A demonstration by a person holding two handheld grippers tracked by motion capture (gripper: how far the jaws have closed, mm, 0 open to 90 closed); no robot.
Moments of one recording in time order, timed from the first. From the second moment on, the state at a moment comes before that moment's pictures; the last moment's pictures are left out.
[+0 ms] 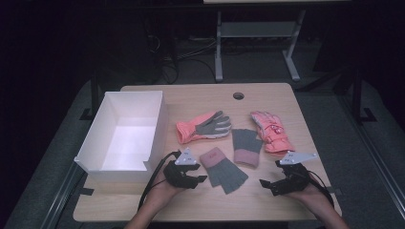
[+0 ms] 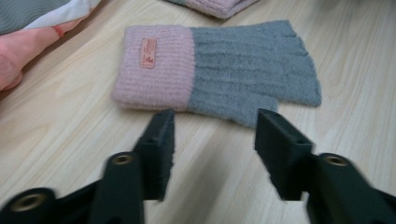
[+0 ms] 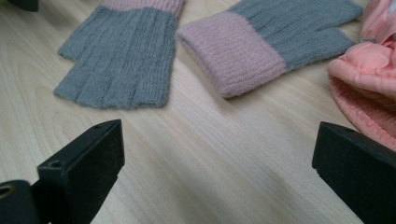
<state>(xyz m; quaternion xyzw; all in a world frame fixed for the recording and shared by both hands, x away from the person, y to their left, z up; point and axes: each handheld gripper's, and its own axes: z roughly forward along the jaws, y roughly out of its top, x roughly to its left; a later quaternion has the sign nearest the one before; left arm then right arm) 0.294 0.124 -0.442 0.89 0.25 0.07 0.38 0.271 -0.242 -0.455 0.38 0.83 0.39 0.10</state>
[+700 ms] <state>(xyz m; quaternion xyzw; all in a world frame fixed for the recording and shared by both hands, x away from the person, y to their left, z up) 0.341 0.096 -0.429 0.89 0.24 0.07 0.38 0.266 -0.203 -0.450 0.34 0.84 0.41 0.08</state>
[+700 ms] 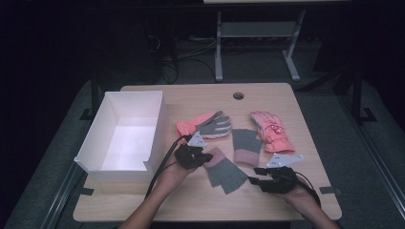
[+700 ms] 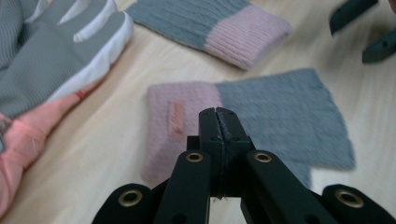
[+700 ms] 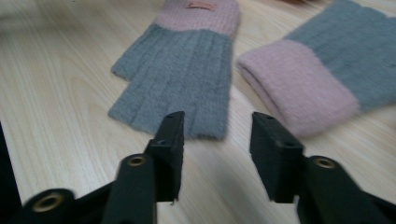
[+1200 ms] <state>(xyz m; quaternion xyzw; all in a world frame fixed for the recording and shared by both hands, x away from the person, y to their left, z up) 0.364 0.083 -0.448 0.90 0.24 0.08 0.36 0.273 -0.155 -0.464 0.28 0.89 0.37 0.06</state>
